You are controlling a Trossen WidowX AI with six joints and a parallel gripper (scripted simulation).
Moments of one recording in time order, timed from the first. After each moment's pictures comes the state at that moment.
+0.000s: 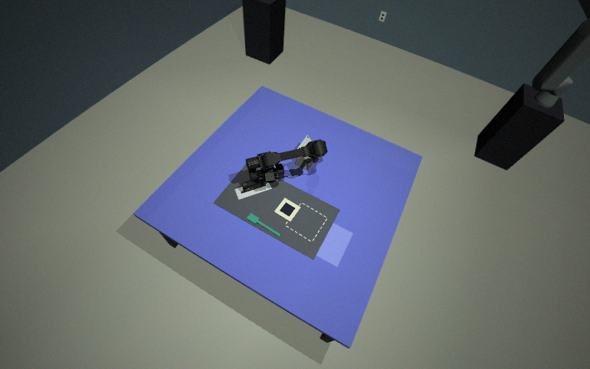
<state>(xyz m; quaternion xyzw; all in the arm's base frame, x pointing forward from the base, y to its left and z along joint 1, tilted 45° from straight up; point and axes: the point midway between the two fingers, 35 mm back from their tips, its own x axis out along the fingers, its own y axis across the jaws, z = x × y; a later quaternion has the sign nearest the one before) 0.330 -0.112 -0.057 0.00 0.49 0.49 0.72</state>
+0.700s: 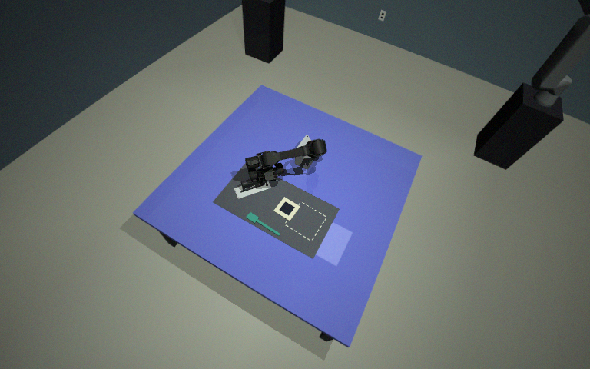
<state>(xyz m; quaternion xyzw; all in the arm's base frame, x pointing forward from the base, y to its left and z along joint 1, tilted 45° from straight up) 0.330 -0.111 -0.057 0.00 0.49 0.49 0.72</state>
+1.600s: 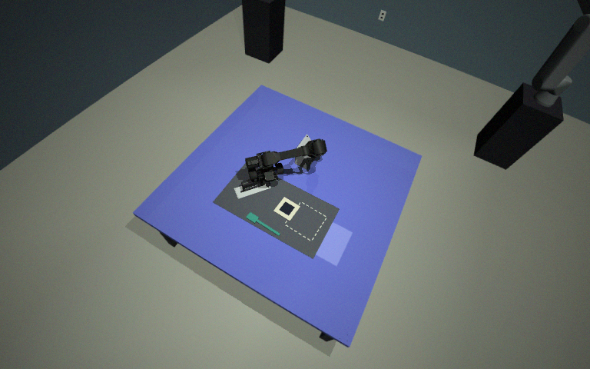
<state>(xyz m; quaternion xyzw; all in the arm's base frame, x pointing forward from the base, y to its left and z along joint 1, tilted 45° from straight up) 0.330 -0.111 -0.057 0.00 0.49 0.49 0.72</state>
